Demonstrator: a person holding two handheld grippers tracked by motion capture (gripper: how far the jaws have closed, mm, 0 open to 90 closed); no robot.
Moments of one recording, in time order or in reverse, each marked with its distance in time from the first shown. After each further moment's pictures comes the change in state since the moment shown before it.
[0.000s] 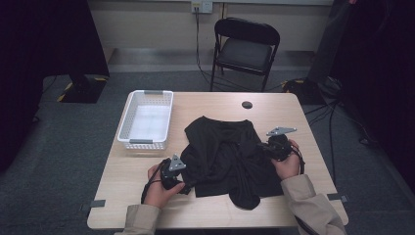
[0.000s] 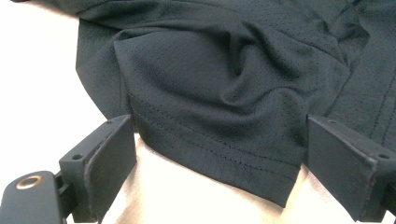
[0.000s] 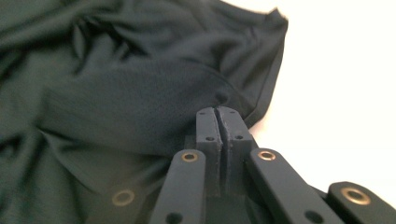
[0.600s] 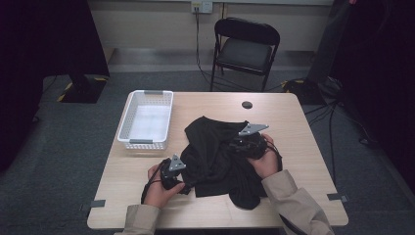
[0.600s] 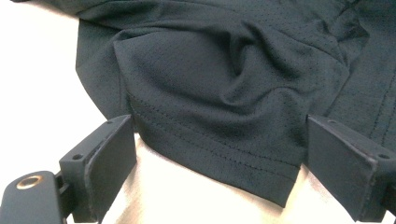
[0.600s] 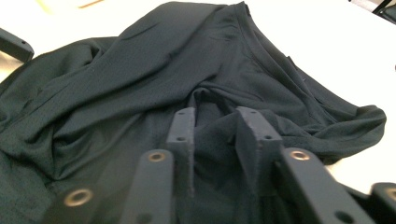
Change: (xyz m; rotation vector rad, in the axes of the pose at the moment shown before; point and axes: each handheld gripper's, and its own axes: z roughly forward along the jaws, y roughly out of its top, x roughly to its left) left arm 0.000 0.000 0.000 0.001 0.000 0.003; right arm 0.069 0.045 0.015 -0.048 0.115 -0.183
